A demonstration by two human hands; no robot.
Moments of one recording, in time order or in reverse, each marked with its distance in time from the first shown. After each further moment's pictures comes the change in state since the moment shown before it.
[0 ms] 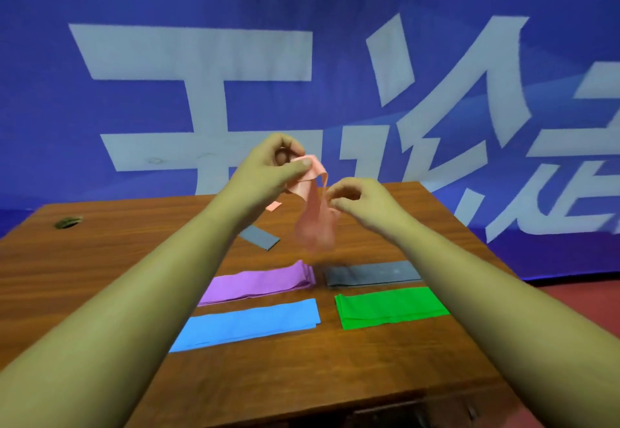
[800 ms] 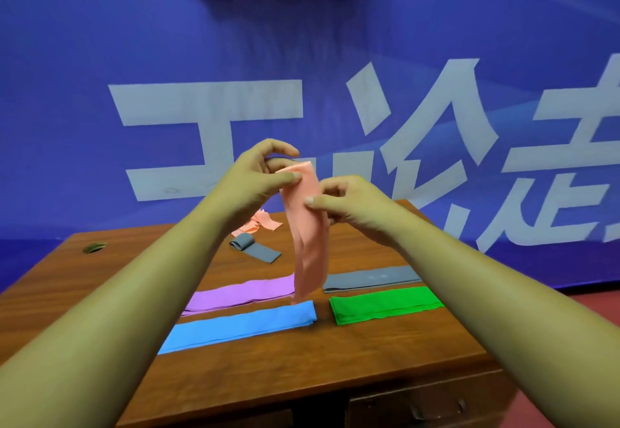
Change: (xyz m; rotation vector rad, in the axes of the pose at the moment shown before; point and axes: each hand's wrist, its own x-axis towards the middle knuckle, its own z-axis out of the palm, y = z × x) left_hand -0.059 0.078 0.008 0.085 -0.077 0.080; right_hand -0.092 -0.101 -0.031 0.282 -0.185 -0.126
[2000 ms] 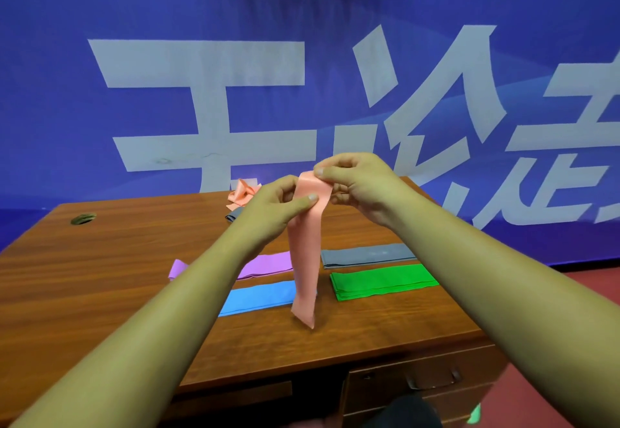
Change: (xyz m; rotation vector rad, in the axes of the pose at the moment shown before) left_hand -0.029 -0.076 0.024 0.092 -0.006 -0.143; right_hand 0.014 0.019 0.013 0.244 0.215 0.187
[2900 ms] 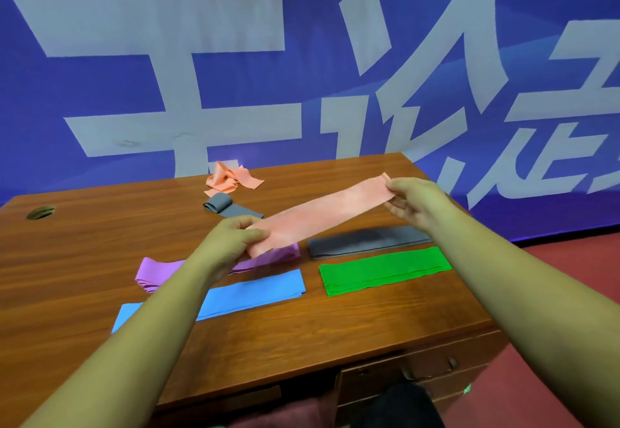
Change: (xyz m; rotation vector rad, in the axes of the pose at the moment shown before) left_hand 0.026 -0.117 -0.016 -0.124 0.025 -0.541; right_hand 0.057 0.121 -0.126 0.289 0.499 0.358
